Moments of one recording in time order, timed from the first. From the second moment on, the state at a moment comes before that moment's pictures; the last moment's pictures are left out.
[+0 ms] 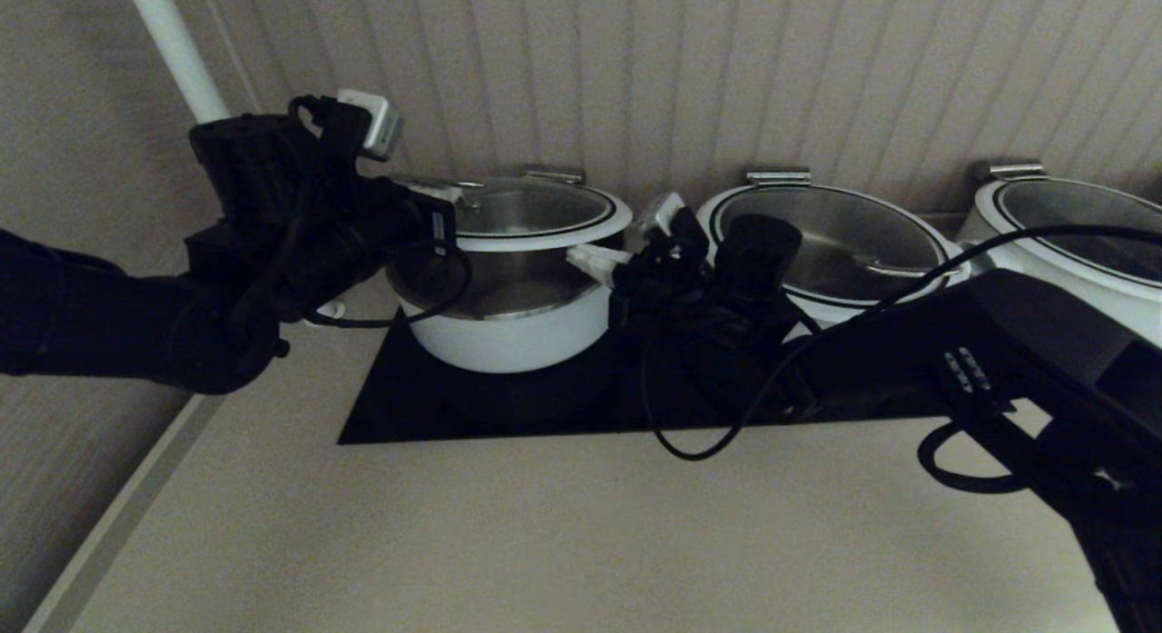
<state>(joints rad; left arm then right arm) -0.29 1.84 -1.12 -0.79 -0.06 0.12 0.53 2.35 -1.53 -1.09 0.52 -0.20</state>
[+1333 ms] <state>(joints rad) -0.28 1.80 -1.07 -0.78 -0.06 0.13 0.50 2.40 -1.69 -1.02 0.52 -0.20</state>
